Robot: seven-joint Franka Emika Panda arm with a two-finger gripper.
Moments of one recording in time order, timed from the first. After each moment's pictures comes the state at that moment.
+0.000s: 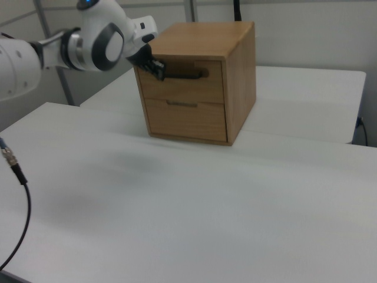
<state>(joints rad) 0.21 0.39 -0.18 -1.40 0.02 2.41 0.19</state>
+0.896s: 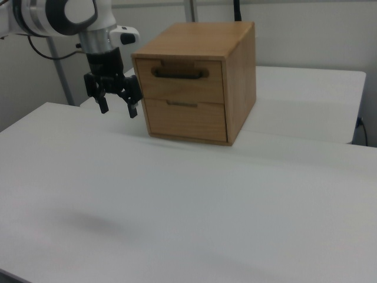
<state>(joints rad) 0.17 0.01 -0.18 -1.59 -0.04 1.58 -0.05</state>
